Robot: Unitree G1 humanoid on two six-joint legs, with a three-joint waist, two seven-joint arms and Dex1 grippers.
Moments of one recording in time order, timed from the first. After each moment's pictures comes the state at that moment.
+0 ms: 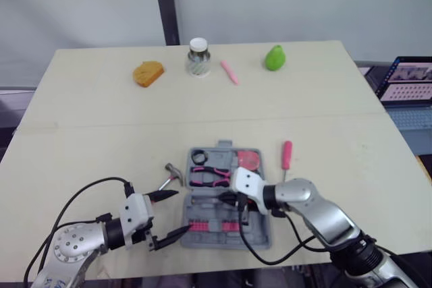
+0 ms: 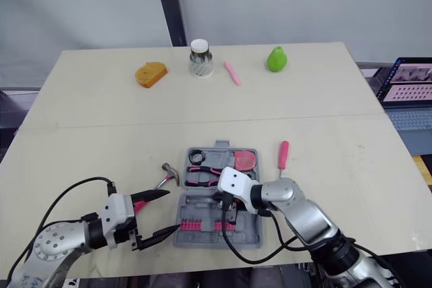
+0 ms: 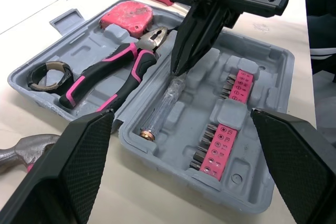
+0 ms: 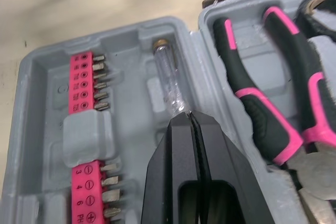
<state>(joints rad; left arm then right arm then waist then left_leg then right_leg) 0.34 0.63 0.06 -0.46 -0.31 0.09 -0.84 -0.29 -0.52 0.48 -0.30 0.10 0.57 0.87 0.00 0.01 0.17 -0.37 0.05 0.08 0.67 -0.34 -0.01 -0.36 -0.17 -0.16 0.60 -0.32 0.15</state>
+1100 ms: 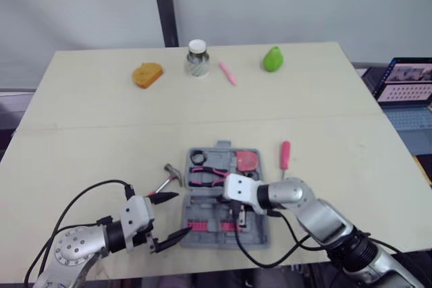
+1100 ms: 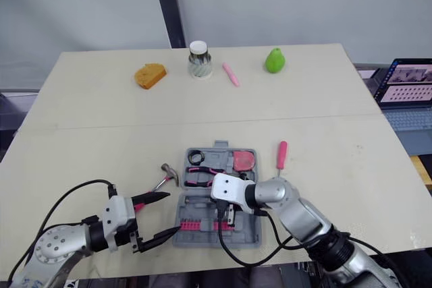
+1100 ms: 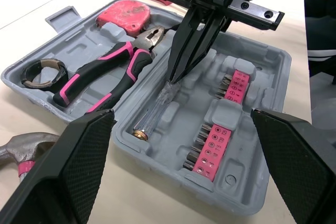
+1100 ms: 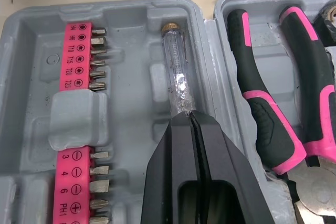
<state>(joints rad) 0.36 0.63 0.05 -0.47 -0.31 0.09 -0.82 -0.35 -0.54 0.59 -0.27 -0.03 0.53 0.87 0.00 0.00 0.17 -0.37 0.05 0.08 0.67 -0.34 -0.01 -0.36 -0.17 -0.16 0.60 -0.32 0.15</state>
